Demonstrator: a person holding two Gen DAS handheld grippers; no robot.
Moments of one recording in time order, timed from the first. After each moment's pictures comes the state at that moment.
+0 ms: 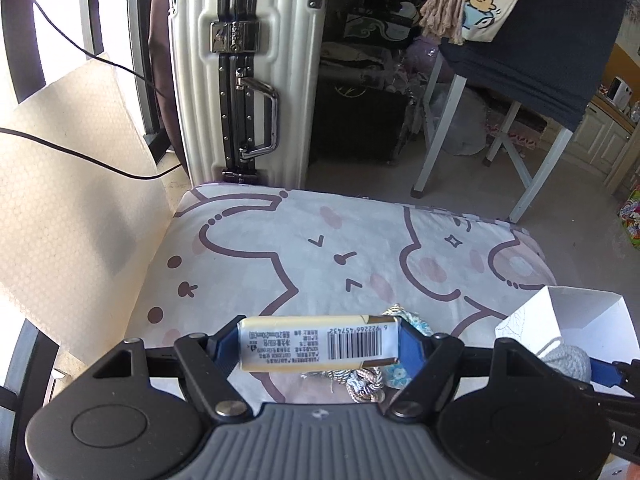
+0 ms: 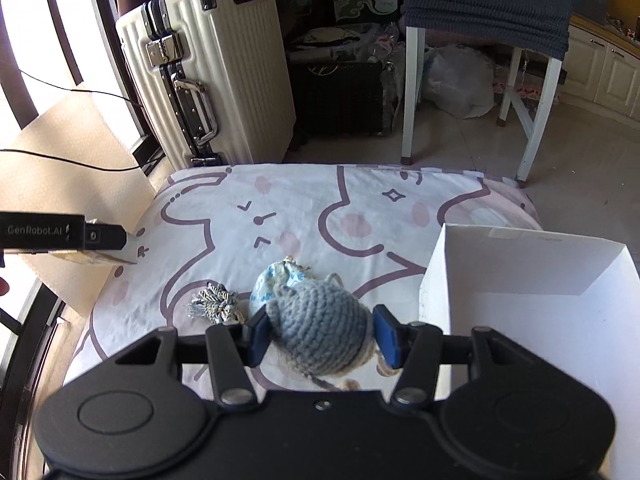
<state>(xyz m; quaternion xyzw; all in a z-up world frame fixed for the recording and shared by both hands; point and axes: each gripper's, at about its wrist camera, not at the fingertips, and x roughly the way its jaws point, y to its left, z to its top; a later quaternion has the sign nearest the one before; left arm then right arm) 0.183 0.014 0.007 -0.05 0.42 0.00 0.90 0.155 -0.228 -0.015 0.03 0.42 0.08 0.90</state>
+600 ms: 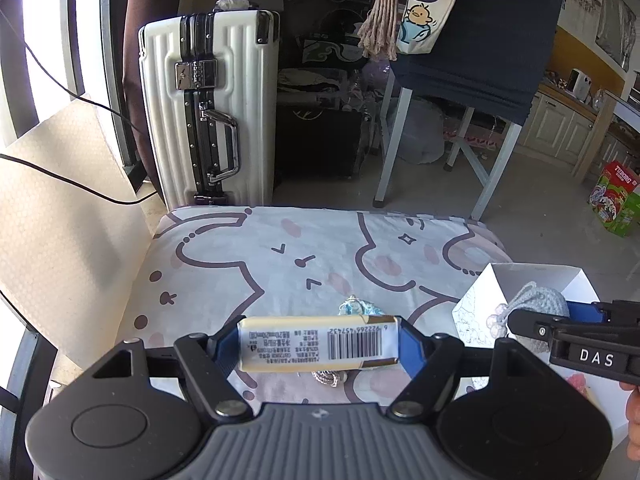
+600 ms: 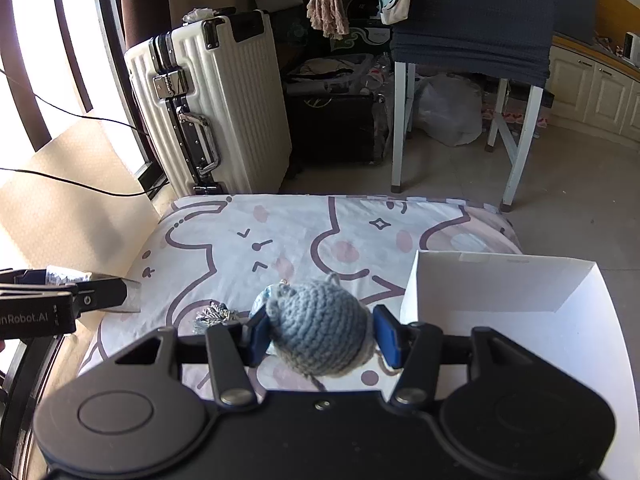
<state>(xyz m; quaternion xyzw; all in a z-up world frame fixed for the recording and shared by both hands) 0.128 -0.016 0.024 -0.03 0.39 -0.04 0.92 0.129 -0.242 0.016 0.03 0.38 0.07 0.92</state>
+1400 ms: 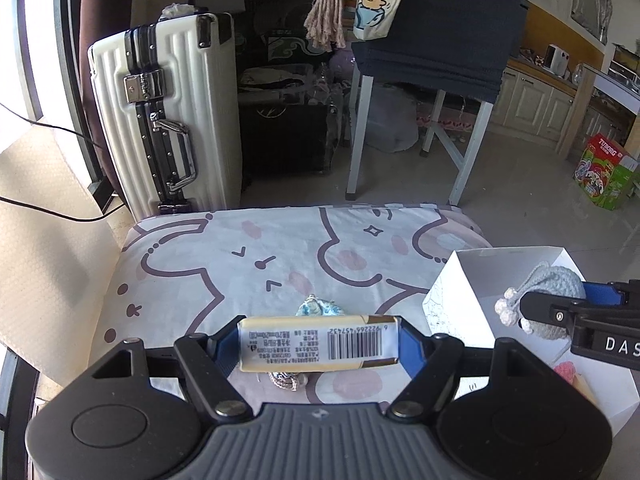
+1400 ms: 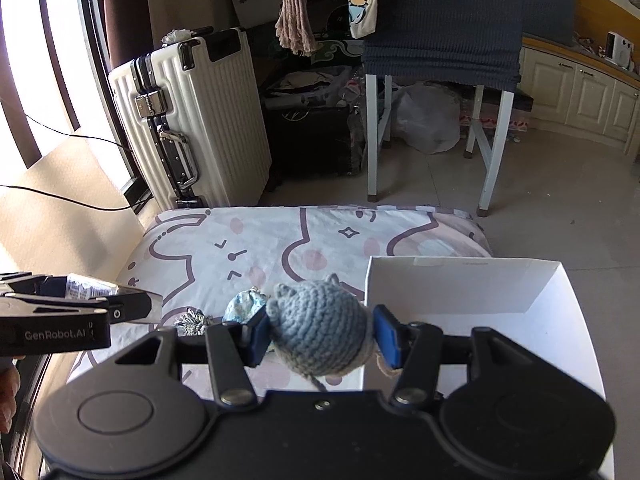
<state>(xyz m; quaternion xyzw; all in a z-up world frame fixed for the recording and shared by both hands) 0.137 -0.074 0.018 0.01 0.39 -0.07 0.92 0.113 -0.284 0.026 0.03 0.37 0.05 0.93</state>
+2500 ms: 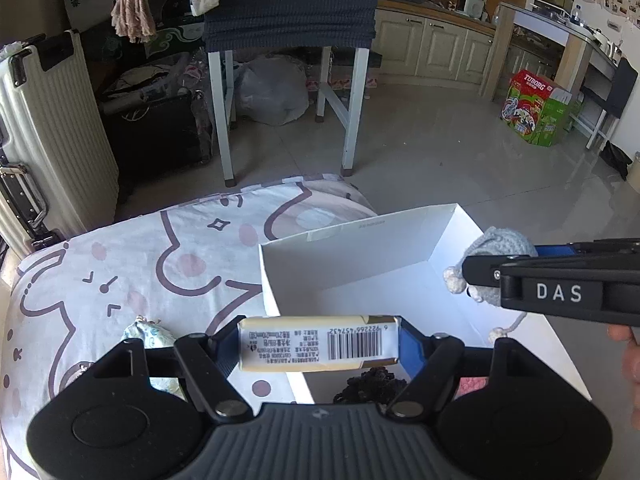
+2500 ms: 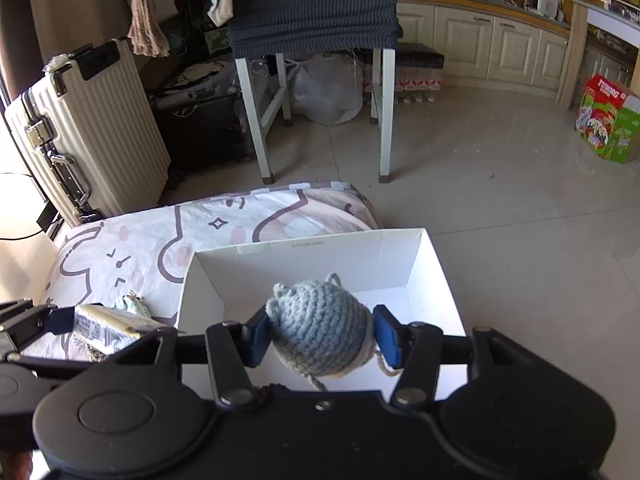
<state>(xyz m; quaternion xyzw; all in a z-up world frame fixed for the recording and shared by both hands) 0.161 -0.258 -0.010 0.06 0.42 -0.18 0.89 0.129 -0.430 0.006 0.07 0.41 -0.05 0.91</state>
